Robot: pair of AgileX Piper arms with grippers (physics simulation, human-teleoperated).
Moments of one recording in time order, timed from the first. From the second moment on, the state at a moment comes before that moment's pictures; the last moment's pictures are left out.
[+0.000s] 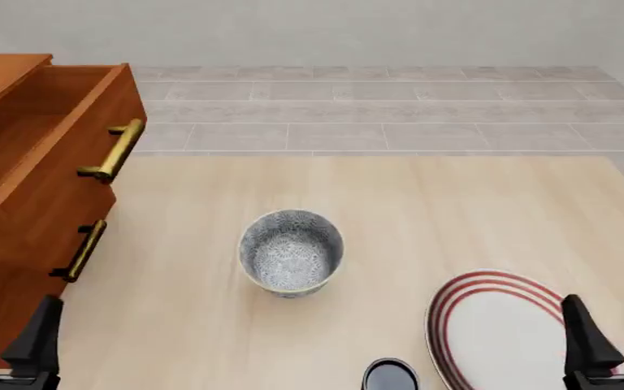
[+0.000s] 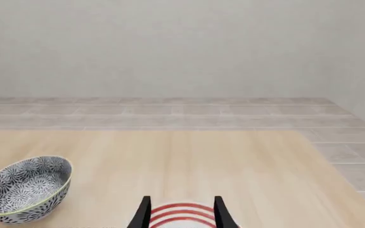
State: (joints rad) left arm -0.01 0.00 0.00 0.00 0.00; right arm 0.00 0.00 0.00 0.00 0.00
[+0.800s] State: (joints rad) left arm -0.55 0.06 -0.33 0.39 -0.01; right arm 0.01 0.01 0.00 0.00 0.02
